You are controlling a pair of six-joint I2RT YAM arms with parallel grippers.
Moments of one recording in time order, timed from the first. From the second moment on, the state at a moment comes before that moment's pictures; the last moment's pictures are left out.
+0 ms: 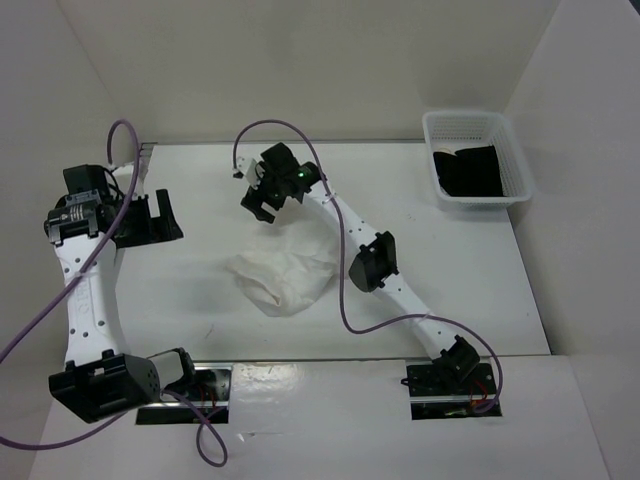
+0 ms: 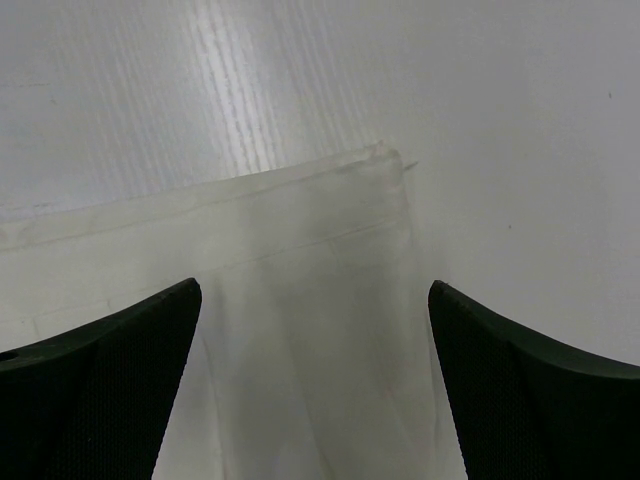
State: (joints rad) left arm 0.35 1.19 1.38 -1.15 0.33 0.10; right arm 0.71 2.91 3.10 -0.98 -0.29 -0.48
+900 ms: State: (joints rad) left arm 0.40 1.16 1.38 -1.15 0.35 0.11; right arm 0.68 3.01 3.10 -0.84 -0.18 -0.51
